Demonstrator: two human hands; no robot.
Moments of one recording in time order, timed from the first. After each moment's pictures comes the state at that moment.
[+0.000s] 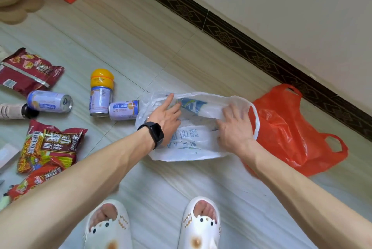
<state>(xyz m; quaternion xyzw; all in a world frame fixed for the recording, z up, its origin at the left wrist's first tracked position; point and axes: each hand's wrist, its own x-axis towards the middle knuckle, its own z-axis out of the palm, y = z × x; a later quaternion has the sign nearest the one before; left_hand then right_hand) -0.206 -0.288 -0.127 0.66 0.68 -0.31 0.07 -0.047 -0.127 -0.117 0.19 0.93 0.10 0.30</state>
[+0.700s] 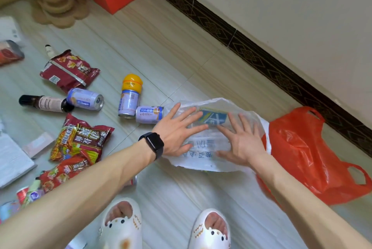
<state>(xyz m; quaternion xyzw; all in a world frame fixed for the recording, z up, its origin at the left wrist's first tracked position) -0.223 -0.342 -0.125 0.64 0.76 -0.01 0.06 -0.071 -0.146 -0.095 0.18 0.94 -0.03 0.30</state>
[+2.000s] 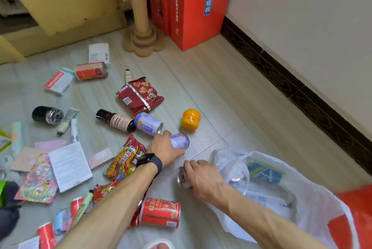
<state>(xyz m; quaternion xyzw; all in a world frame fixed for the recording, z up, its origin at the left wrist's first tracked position) -0.340 -0.470 -0.161 0.03 0.95 0.21 0.24 -0.228 -0.338 -0.140 -0.12 0.97 -0.04 0.20</state>
